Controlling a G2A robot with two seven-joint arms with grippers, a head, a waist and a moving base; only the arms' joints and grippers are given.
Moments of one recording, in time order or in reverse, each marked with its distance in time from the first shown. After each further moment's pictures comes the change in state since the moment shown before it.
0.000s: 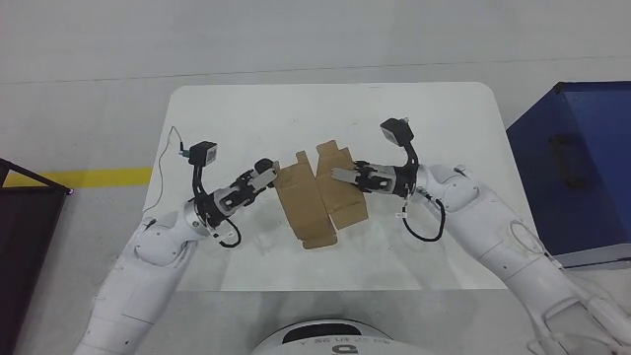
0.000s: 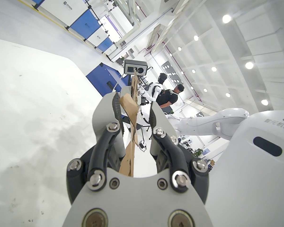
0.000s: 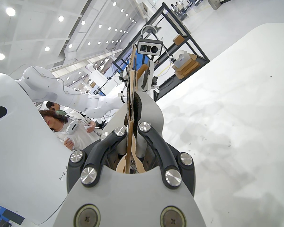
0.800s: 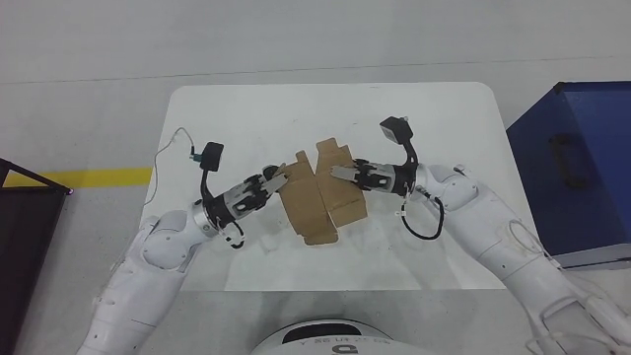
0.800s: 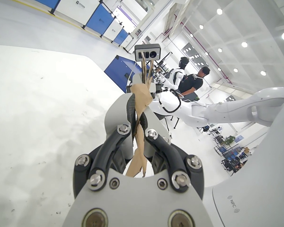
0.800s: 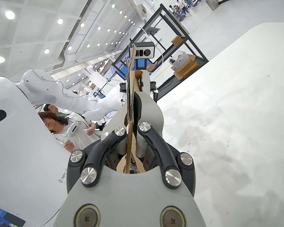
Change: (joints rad) left arm 0.007 -0.008 0.009 -0.036 0.320 0.019 0.161; right arm 0.002 -0.011 0.005 0.009 0.011 0.010 0.005
